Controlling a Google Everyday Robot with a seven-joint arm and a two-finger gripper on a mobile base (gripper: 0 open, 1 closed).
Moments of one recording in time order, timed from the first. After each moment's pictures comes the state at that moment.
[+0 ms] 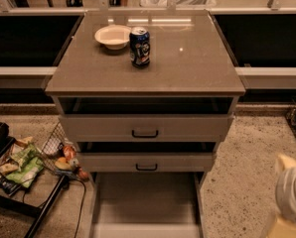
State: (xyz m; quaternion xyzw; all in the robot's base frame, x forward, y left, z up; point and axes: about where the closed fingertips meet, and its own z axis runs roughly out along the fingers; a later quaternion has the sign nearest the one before) arm 0.327 -0.274 0.756 -0.54 0.82 -0.10 0.14
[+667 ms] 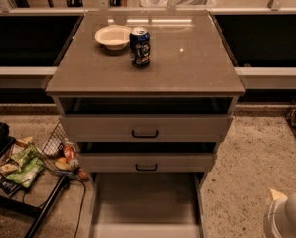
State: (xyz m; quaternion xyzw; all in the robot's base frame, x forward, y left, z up) arm 0.288 -0.287 0.653 -0.53 0.84 -0.08 0.06
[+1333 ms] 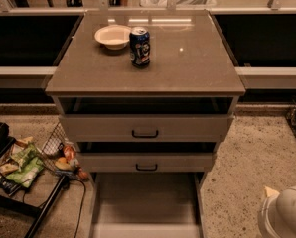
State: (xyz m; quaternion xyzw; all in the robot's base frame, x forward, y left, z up) arm 0.297 -0.287 0.640 -0.52 0.85 -0.08 0.06
